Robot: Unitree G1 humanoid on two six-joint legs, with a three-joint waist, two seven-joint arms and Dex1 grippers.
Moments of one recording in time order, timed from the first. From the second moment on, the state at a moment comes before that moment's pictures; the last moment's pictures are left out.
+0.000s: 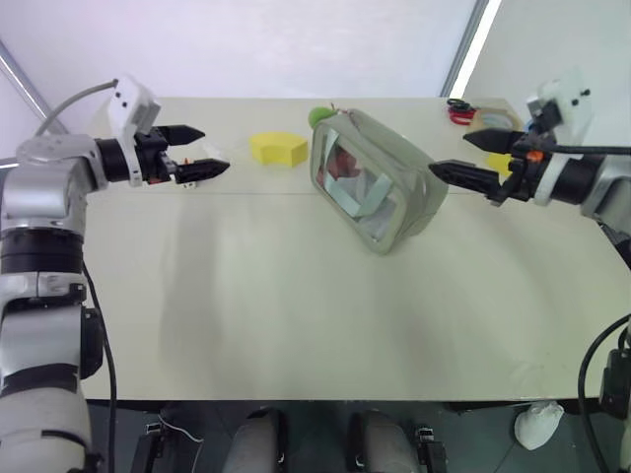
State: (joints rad) left arm -0.99 0.79 0.05 0.53 -0.27 0.42 -1.18; right arm -0.75 -0.90 -0.25 -0.23 0.65 1.06 0.72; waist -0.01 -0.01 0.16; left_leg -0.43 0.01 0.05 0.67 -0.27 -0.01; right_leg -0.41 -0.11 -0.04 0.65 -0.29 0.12
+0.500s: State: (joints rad) left arm -0.99 0.69 0.01 0.30 -0.32 0.51 -1.20; right arm -0.98 -0.71 0.06 -0.06 0.50 0.98 0.67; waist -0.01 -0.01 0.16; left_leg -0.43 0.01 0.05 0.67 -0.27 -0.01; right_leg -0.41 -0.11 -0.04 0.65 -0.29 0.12
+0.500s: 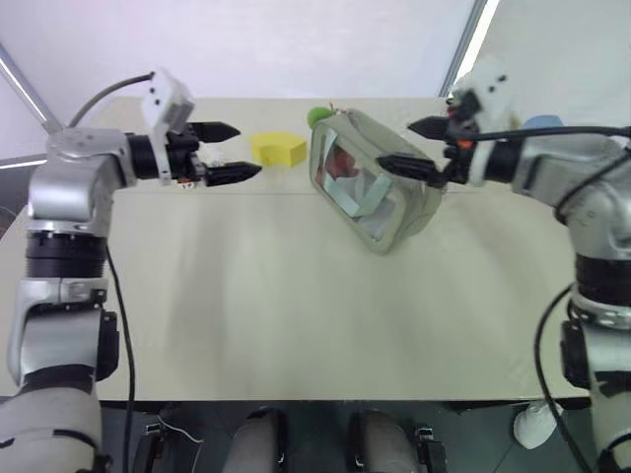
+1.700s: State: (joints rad) left arm -0.93 0.81 0.06 0.18 -0.36 0.58 -1.14; right arm -1.01 -0.52 0.31 0.26 0.11 0.20 1.13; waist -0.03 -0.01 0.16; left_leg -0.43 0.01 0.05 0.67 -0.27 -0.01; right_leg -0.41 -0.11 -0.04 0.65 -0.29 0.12
